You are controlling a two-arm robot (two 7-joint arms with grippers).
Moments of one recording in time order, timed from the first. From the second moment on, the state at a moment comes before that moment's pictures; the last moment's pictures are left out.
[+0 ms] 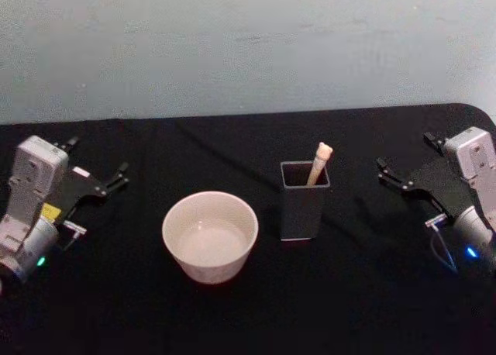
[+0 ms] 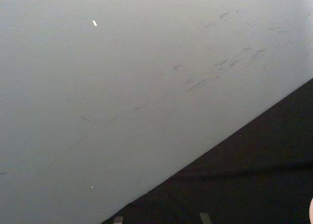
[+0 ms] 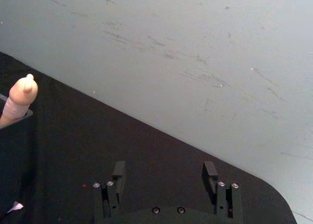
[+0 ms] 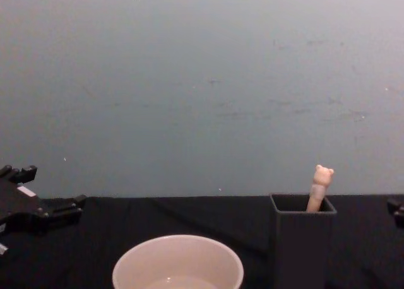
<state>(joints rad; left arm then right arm) -0.20 0.60 0.45 -1.41 -0.25 -0.12 0.03 0.20 0.60 -0.45 -1.41 0.25 -0.12 -0.03</state>
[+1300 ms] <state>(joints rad) -0.20 0.60 0.45 -1.41 -0.25 -0.12 0.03 0.18 0.60 -0.43 -1.43 0.28 -0.13 0.02</state>
